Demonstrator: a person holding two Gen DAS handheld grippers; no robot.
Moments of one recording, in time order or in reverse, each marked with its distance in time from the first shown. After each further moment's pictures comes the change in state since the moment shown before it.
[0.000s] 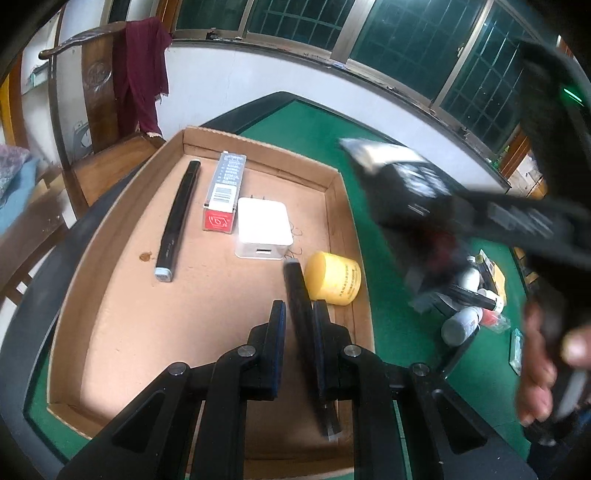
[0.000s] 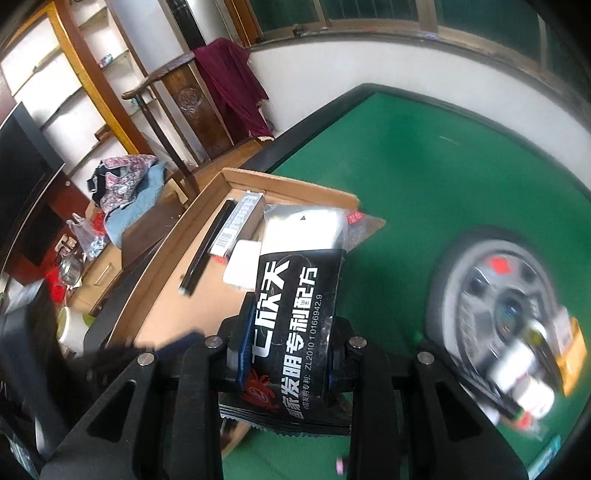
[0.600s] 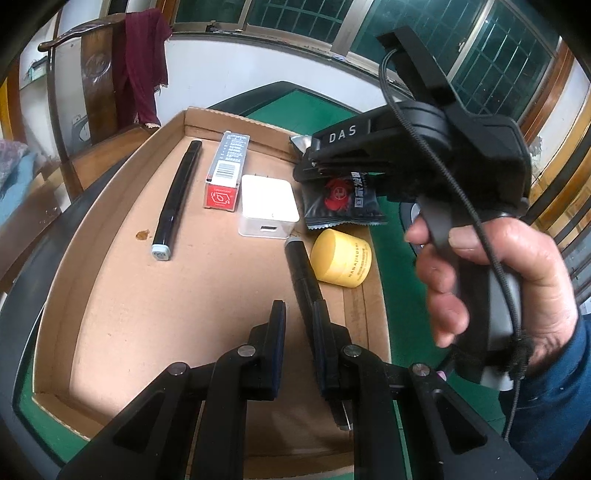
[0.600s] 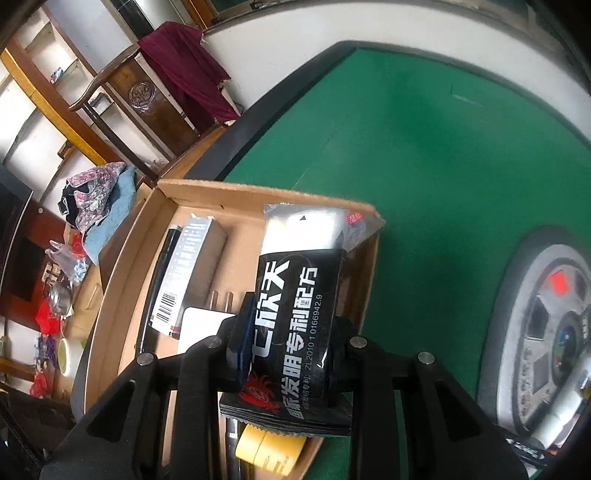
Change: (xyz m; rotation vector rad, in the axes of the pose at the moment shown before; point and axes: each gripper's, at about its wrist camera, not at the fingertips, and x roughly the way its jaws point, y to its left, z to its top) left arm 0.004 0.004 -0.014 -0.001 0.024 -0.007; right arm 0.088 -0.016 0.034 0.139 0.080 -0.013
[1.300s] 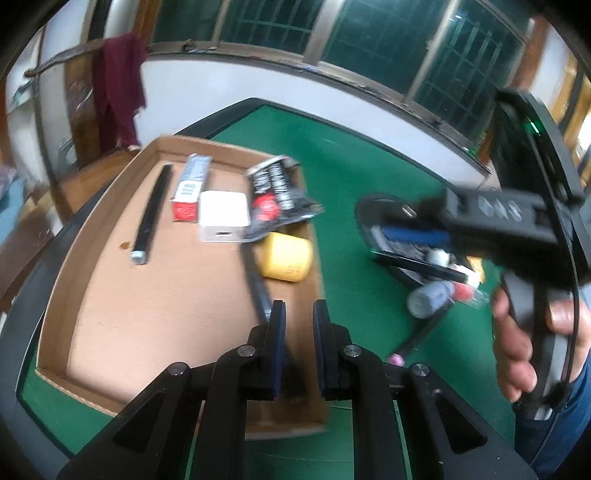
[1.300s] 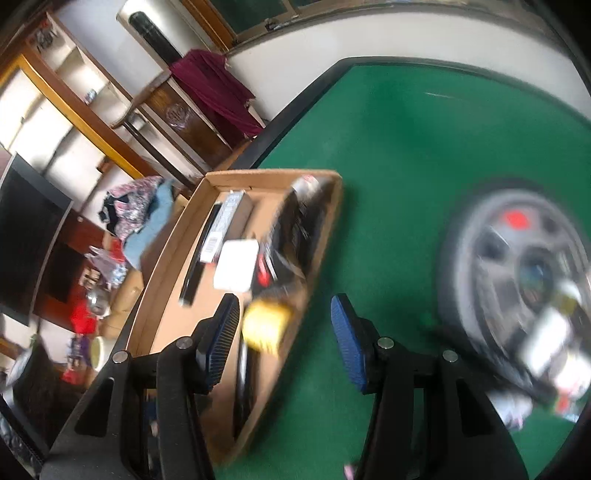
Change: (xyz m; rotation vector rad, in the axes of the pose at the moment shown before) left arm -0.027 -0.038 -0.009 0.098 -0.049 -0.047; right arm -0.102 -0.045 -0.072 0.038 -0.079 0.159
